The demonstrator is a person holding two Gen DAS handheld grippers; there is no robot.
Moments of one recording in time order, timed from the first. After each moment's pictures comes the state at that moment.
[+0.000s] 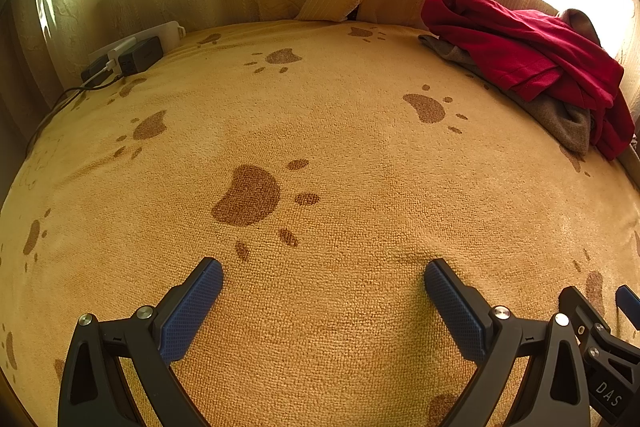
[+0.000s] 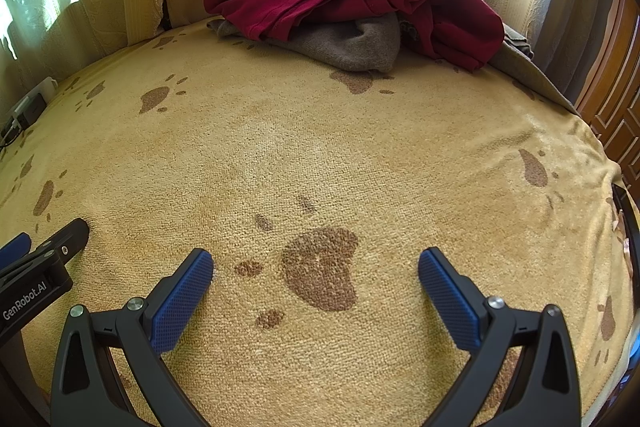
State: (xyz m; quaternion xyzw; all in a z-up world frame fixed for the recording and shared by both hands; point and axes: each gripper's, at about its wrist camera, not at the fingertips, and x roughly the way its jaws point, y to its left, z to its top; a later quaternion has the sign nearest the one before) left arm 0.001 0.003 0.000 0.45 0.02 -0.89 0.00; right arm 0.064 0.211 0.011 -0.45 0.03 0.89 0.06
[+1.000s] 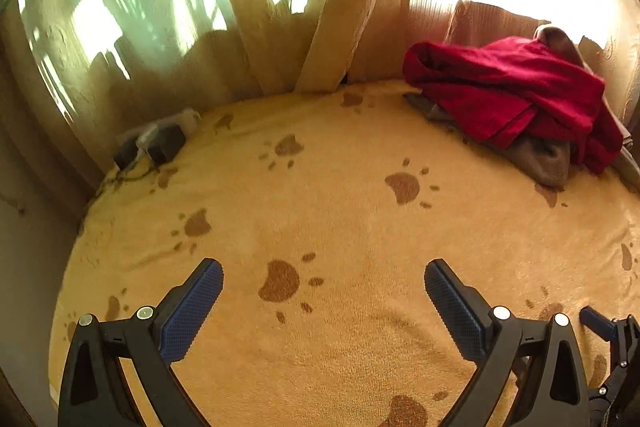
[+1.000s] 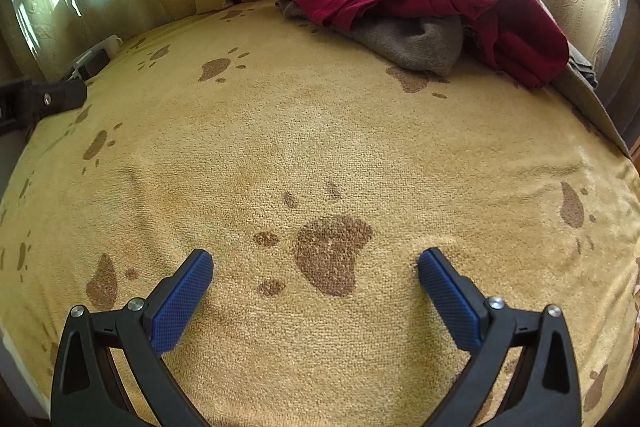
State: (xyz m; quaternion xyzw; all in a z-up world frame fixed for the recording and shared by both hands) left arm 0.005 0.039 0.136 0.38 -0.08 -0.92 0.03; right arm 0.063 0.235 0.021 -0.49 0.02 0.87 -0.10
